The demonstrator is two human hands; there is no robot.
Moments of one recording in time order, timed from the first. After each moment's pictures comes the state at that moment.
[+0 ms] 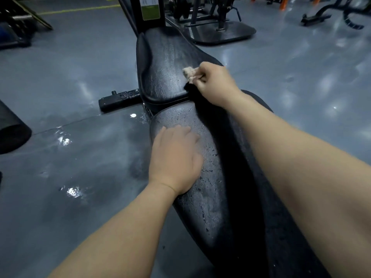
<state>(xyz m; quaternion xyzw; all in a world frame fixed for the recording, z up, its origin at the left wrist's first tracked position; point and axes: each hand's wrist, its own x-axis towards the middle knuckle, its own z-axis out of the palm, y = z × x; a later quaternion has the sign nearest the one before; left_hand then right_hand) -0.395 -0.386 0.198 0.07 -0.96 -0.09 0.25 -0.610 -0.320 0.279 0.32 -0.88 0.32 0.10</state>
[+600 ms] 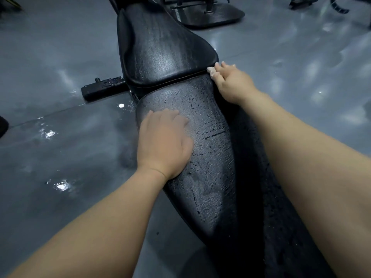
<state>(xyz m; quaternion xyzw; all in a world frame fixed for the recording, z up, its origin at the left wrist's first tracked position) -0.397 -0.386 0.194 0.06 -0.96 -0.08 0.27 -0.621 -0.244 0.244 0.24 -0.95 0.18 0.01</state>
